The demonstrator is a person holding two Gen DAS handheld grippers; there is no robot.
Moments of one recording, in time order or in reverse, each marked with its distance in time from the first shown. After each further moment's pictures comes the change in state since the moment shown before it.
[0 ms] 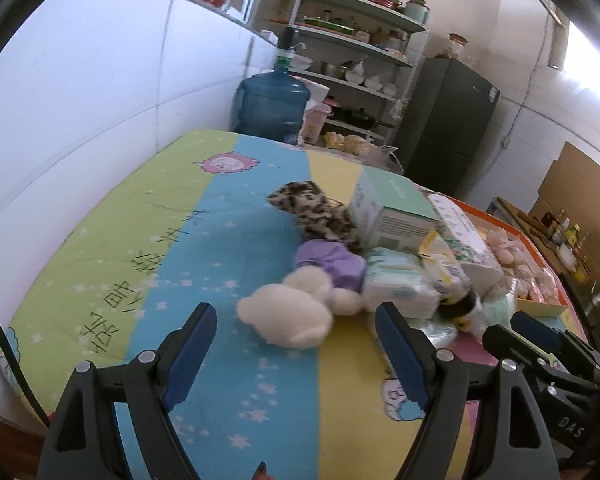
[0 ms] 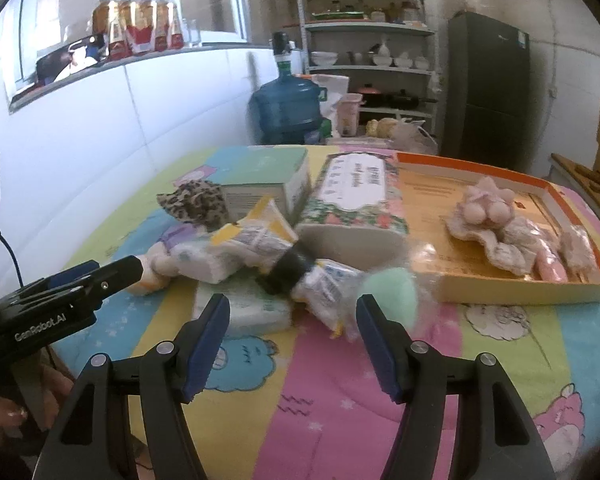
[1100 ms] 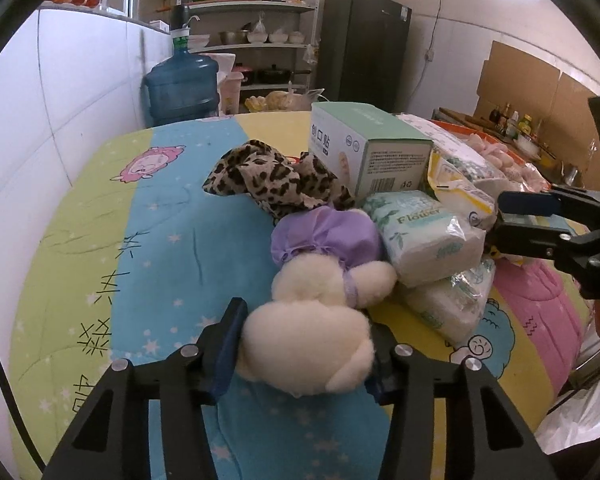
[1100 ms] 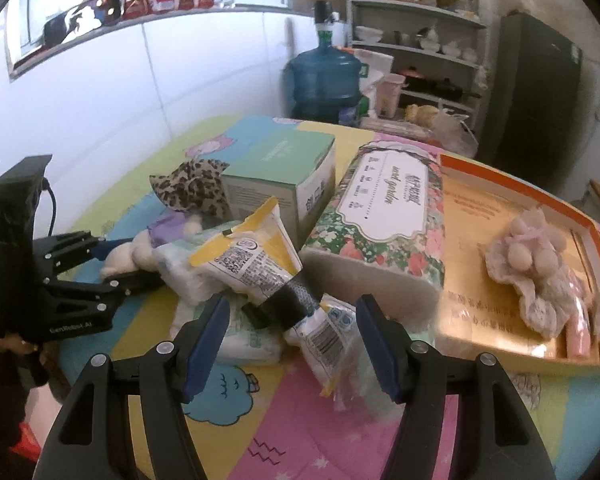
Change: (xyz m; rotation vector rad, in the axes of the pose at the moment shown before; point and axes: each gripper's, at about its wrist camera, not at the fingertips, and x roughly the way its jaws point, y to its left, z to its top) left arm 0.065 0.004 0.011 0.373 0.138 -0.159; right arm 0.050 -0.013 0.034 -0.162 0.133 0.091
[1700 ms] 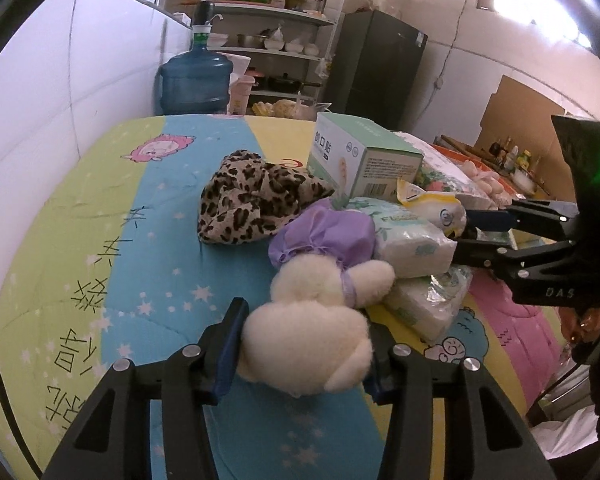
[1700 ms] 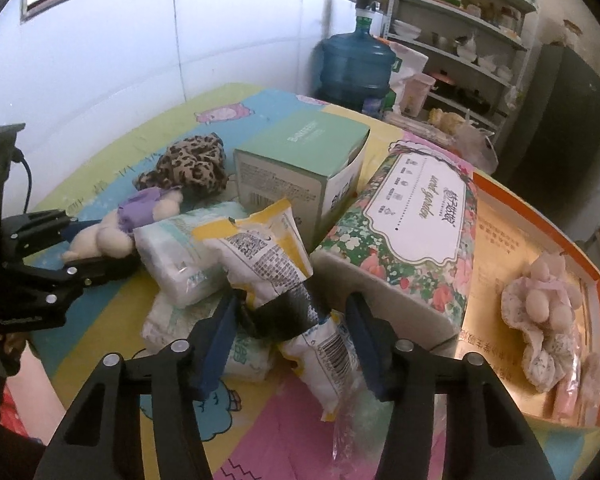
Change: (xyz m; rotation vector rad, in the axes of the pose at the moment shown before) left arm -0.013 0.004 -0.014 -0.125 -0.046 -0.050; right arm 0.029 0.011 0.010 -0.147 0.072 -0.029
